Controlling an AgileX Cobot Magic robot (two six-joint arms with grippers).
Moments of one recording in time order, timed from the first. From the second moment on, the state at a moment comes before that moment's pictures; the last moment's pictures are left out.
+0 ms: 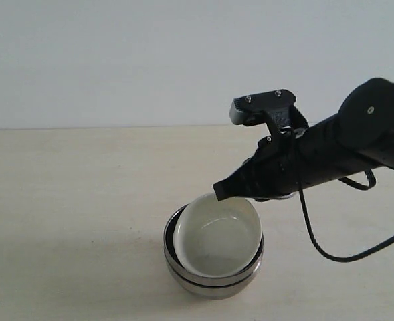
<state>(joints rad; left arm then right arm) 0.01 0.00 0.00 -0.09 0.31 0.04 0.52 1.62 -0.94 0.63 0.26 -0.58</state>
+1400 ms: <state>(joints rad) 0.01 0.00 0.00 -0.09 0.31 0.04 0.52 1.63 -0.88 0.64 0.14 -0.54</state>
